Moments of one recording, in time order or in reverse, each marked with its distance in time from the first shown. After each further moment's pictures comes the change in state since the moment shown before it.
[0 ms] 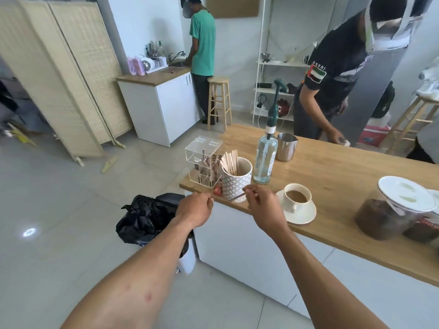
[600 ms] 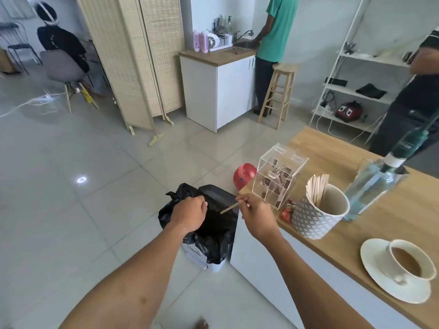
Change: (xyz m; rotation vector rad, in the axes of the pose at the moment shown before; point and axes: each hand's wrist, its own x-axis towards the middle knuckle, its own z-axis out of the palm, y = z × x) left_hand 0.028 -0.224 0.001 -0.012 0.033 -0.339; right_hand 0.094 -0.065 0.213 0.007 -0.371 -0.052
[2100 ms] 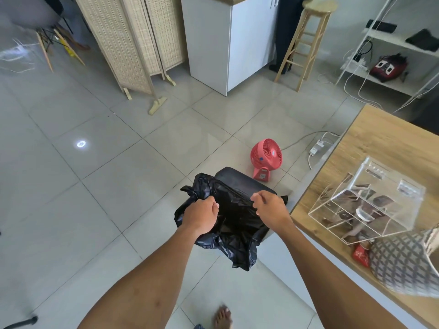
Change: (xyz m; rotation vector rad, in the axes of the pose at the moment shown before) left_hand 0.147 -0.131 0.056 -0.080 -0.260 -0.073; right_hand 0.188 0.030 0.138 -0.094 -0.204 0.393
